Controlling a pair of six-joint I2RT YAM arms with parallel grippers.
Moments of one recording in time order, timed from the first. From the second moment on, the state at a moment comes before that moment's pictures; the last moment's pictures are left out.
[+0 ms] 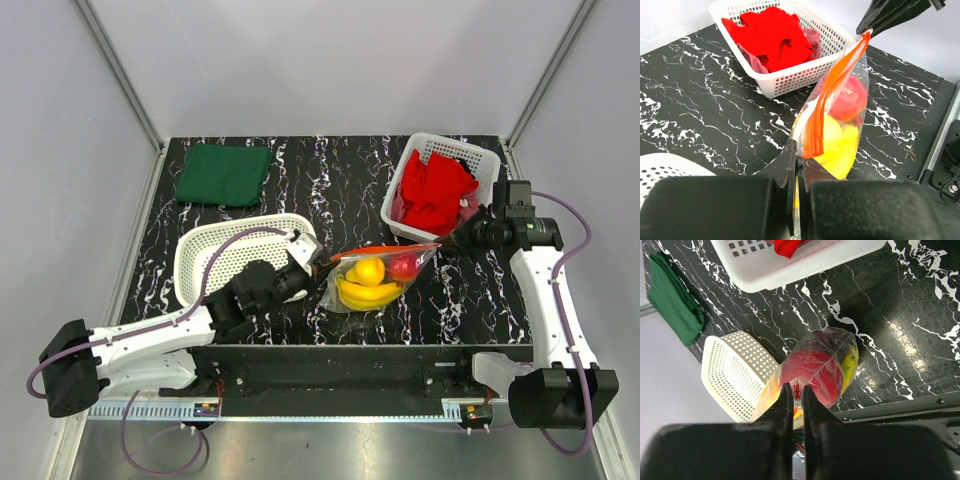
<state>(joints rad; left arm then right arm) -1.05 1.00 0.56 0.39 -0.14 -0.08 -0.03 1.11 1.14 -0.99 -0.27 0.93</state>
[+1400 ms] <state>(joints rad) -1.04 1.07 0.58 0.42 -0.03 -0.16 0.24 0.91 0.96 -0.86 -0.31 1.12</state>
